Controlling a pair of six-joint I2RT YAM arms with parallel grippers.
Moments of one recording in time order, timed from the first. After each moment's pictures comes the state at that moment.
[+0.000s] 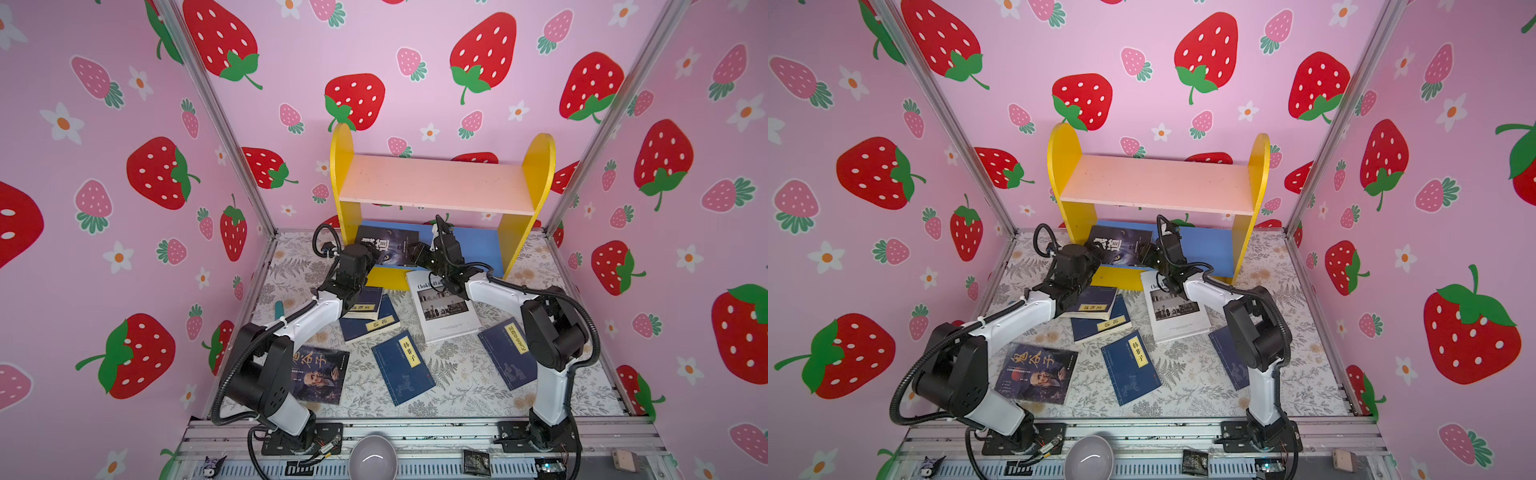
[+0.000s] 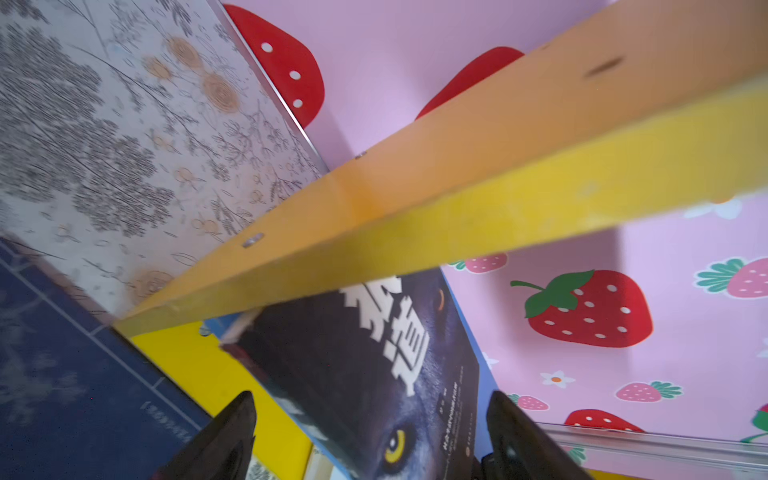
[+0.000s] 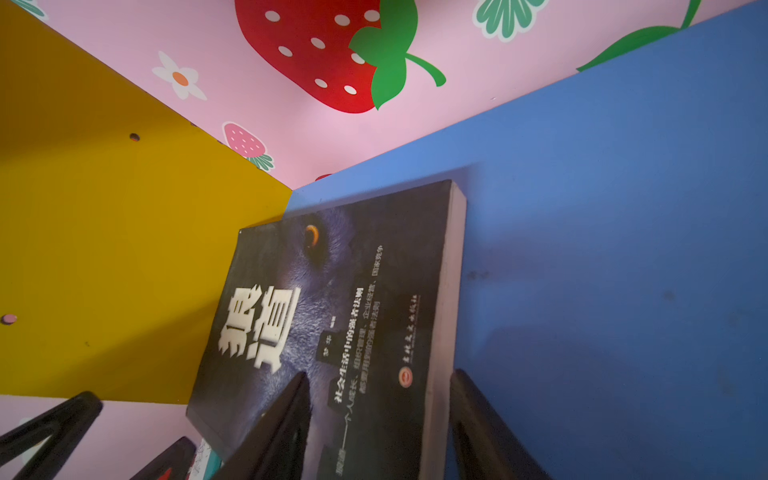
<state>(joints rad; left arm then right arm) -0.38 1.54 1.03 0.09 -0.29 -1.13 0.68 1.95 1.38 0.23 0.01 0.76</state>
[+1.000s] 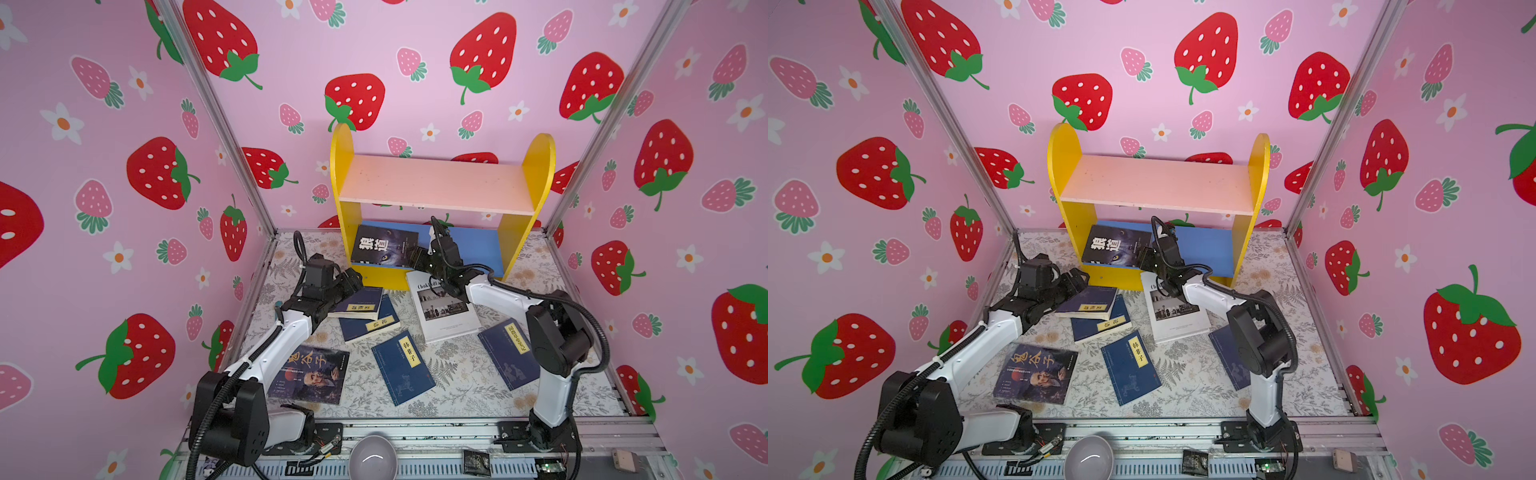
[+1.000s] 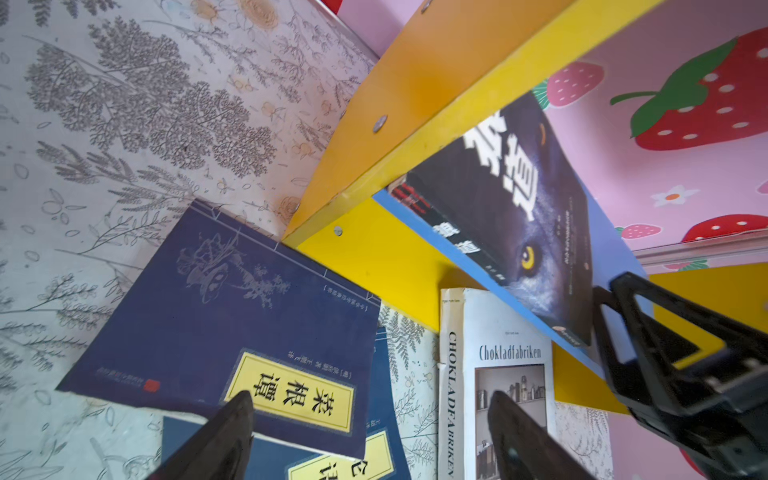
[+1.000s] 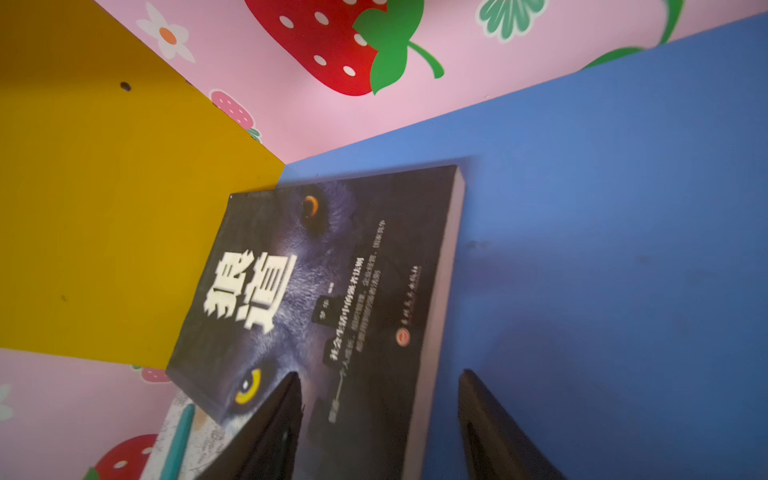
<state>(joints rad) -0.20 1.30 0.87 -0.24 0.10 -0.71 0.71 1.84 1.32 0.13 0.10 0.63</state>
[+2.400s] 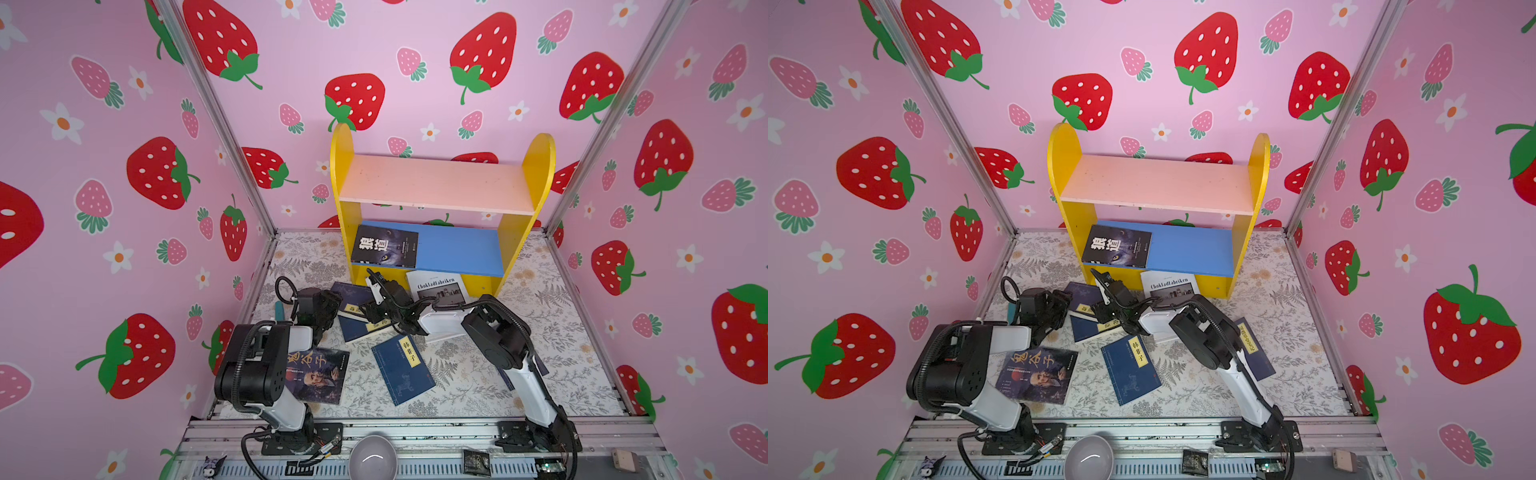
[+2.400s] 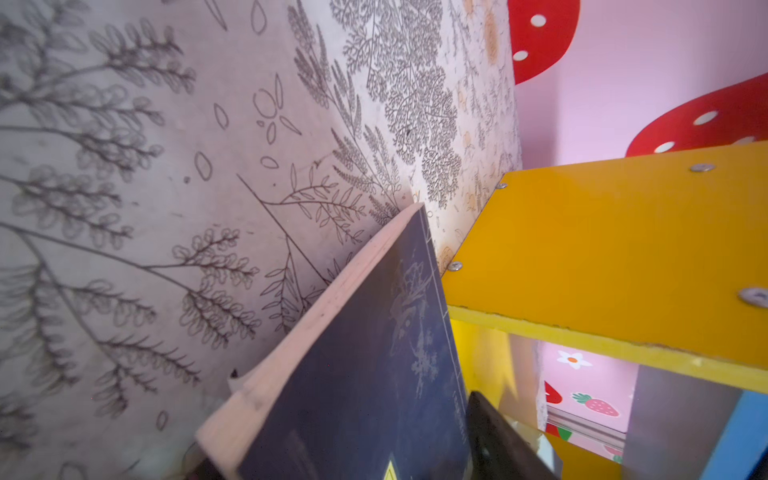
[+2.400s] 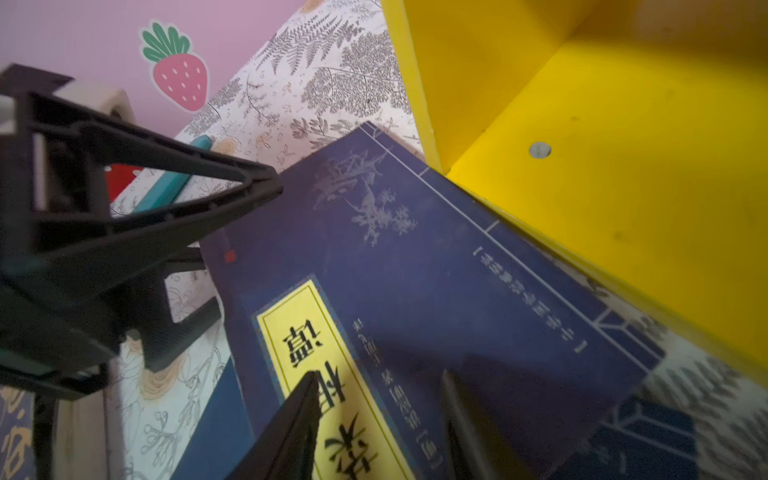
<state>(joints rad) -0.02 1.63 0.50 0.52 0.15 -1.17 1.00 2.25 1.41 0.31 -0.08 0.38</state>
